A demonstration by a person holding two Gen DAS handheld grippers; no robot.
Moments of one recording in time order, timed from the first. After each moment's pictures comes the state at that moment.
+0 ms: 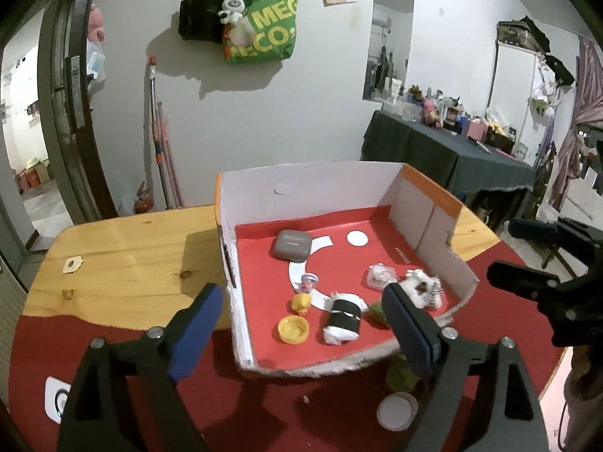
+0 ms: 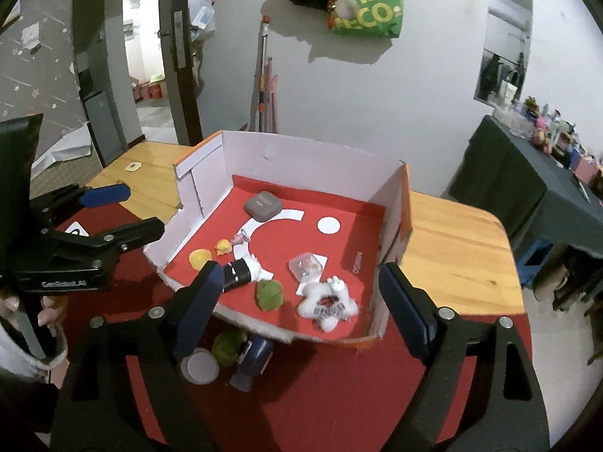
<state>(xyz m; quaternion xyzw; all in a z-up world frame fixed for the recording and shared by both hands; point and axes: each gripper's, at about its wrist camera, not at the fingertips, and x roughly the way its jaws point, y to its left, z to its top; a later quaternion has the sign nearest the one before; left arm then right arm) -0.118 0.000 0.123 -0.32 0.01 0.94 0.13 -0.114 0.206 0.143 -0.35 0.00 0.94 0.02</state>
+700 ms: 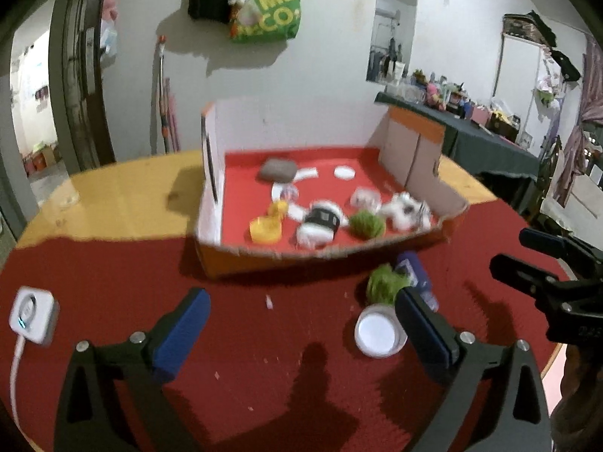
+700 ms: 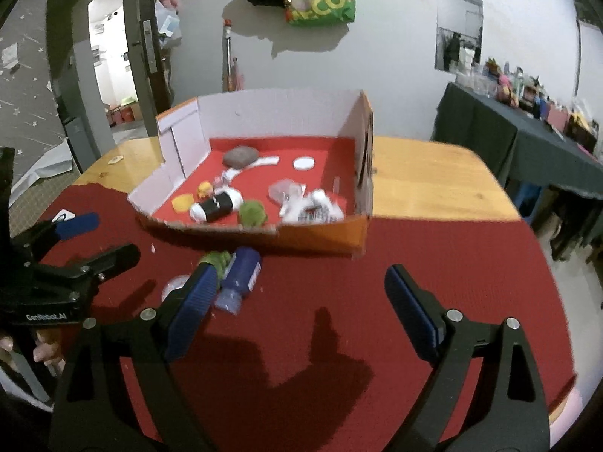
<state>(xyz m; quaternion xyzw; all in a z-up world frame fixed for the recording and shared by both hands) -0.057 0.020 0.049 -0.35 0.00 0.93 0.11 -0.053 0.206 0.063 -0.34 0.06 0.93 0.07</state>
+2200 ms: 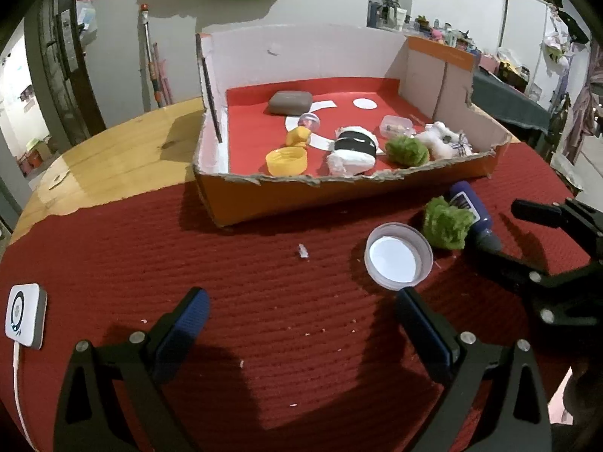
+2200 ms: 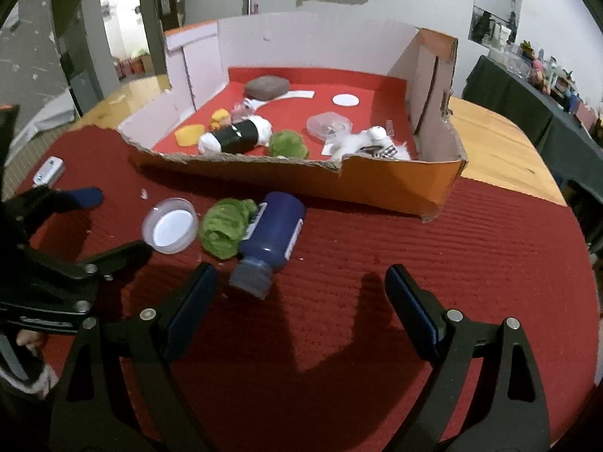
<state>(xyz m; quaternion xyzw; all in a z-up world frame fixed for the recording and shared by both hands) -0.079 0.008 0.008 -0.43 0.05 0.89 0.11 -0.101 0.178 0.015 -0.43 0.03 0.90 0.06</state>
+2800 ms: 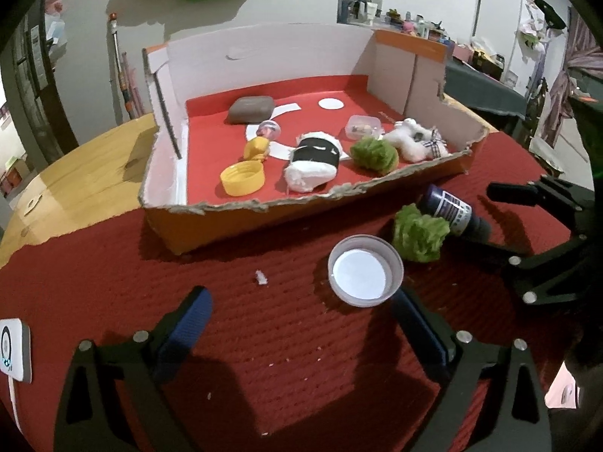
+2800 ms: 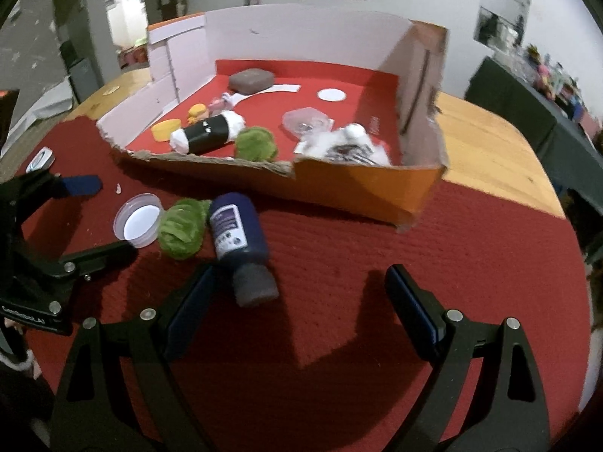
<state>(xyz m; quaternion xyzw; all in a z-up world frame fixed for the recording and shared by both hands) -0.093 0.028 0.009 -0.43 0.07 0.89 0.16 -0.115 0.197 0.011 -0.44 0.01 0.90 0.04</state>
